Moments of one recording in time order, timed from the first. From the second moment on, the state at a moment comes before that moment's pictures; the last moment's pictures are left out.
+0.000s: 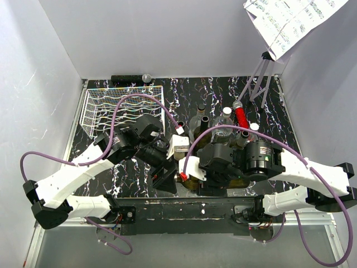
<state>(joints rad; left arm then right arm) -0.95 1.18 1.35 -1.05 0.73 0.12 1.45 1.21 1.55 -1.37 0.08 -0.23</state>
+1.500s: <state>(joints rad) -0.97 1.12 1.31 -0.96 0.71 0.09 1.50 1.20 1.52 -1.30 0.15 -0.22</state>
